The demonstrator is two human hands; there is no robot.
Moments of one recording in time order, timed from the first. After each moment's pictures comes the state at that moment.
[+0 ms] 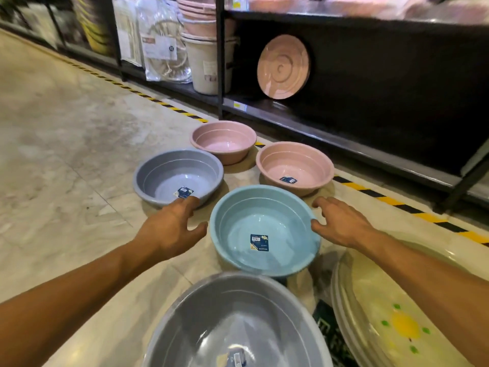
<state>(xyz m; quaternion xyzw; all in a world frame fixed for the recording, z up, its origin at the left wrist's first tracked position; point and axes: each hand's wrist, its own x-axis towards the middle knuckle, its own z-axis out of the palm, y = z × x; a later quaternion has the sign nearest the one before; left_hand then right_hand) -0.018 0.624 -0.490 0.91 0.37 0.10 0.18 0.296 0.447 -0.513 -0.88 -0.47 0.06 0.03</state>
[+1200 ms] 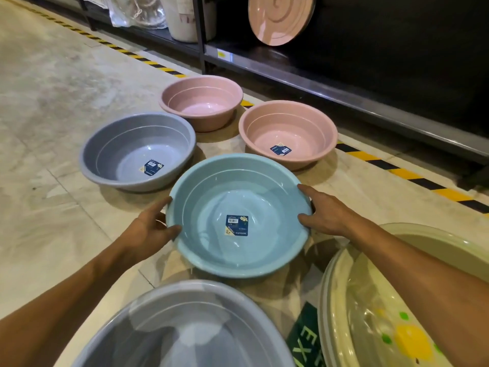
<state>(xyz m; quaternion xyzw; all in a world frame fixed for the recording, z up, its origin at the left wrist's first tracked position) 0.077 0.678 -0.616 0.78 0.48 0.09 0.39 0.413 0.483 -0.612 -0.85 -0.44 0.25 0.12</state>
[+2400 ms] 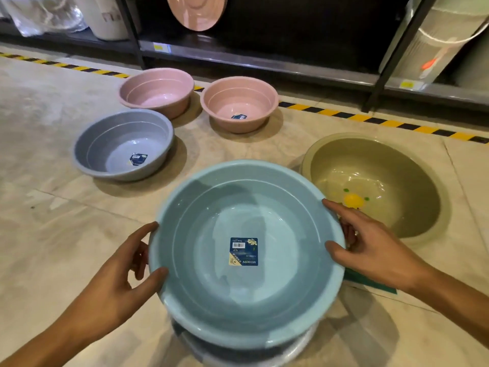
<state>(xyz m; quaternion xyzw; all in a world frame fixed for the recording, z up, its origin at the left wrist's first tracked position) -0.140 0.599 -0.511 0.88 0.22 0.10 0.41 0.131 0.259 -0.484 -0.87 -0.35 0.15 0.30</state>
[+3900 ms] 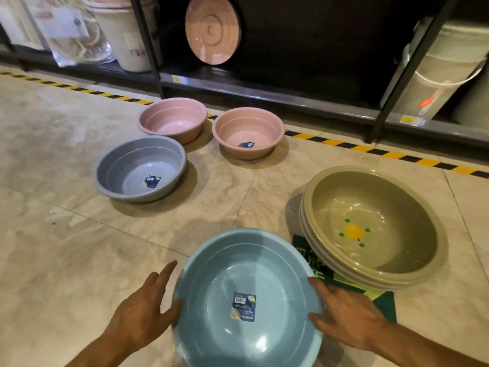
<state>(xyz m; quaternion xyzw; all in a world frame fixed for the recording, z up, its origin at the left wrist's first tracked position) -0.148 0.564 -0.567 0.93 0.28 -0.11 0.20 0.081 0.229 -0.576 -0.87 -0.39 0.30 -0.05</state>
